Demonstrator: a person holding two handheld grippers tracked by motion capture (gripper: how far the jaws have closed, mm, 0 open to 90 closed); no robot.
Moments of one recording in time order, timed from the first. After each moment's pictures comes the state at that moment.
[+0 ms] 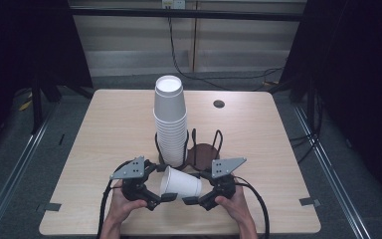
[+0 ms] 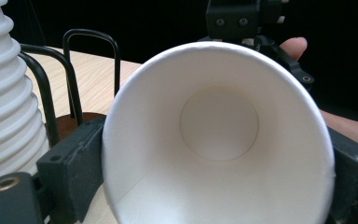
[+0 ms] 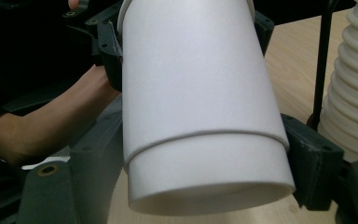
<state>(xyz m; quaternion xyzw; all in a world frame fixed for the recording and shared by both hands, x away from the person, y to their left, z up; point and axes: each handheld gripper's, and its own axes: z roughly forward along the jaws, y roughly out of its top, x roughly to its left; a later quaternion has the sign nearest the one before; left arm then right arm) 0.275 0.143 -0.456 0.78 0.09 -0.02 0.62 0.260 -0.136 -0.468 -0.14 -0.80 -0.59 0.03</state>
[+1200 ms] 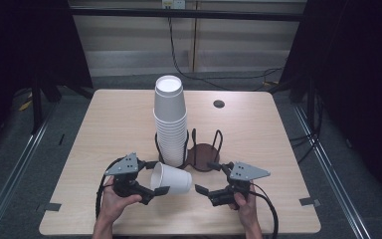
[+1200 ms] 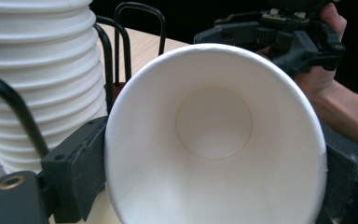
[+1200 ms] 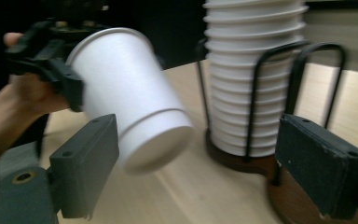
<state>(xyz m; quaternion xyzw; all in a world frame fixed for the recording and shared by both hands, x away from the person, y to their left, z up) 0.280 0.163 -0.451 0.80 0.15 0.02 0.58 0.239 -0.169 -0.469 -0.26 -0.73 -0.62 -0.14</state>
